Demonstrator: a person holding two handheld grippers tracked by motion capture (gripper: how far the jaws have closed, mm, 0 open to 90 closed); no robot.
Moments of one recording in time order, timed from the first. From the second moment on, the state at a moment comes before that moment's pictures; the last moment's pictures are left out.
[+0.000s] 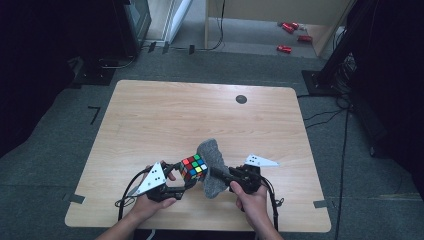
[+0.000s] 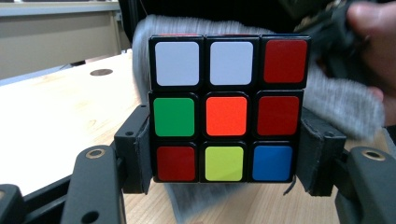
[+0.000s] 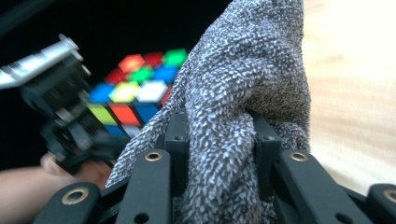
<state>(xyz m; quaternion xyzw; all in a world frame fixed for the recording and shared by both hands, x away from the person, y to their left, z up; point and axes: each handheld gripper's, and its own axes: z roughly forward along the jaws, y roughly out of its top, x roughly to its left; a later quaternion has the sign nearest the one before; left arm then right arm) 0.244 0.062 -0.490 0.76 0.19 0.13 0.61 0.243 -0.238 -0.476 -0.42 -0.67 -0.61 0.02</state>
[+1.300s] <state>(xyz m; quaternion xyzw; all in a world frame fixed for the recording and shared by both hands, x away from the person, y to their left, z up) 0.250 0.066 -0.492 0.75 0.21 0.12 0.61 0.243 -0.242 -0.474 -0.38 -0.67 -0.64 0.03</state>
